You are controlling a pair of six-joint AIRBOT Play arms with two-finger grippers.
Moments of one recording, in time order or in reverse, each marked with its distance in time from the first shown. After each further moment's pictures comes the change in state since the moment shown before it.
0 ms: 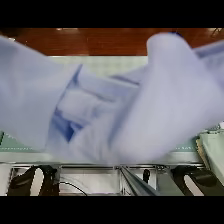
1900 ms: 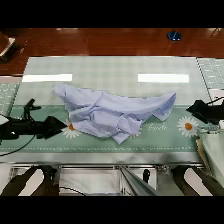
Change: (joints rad) left arm -0.027 -0.445 -0.956 -0.187 -0.204 0.043; right arm -0.587 -0.367 -1.095 0.380 -0.236 -0.089
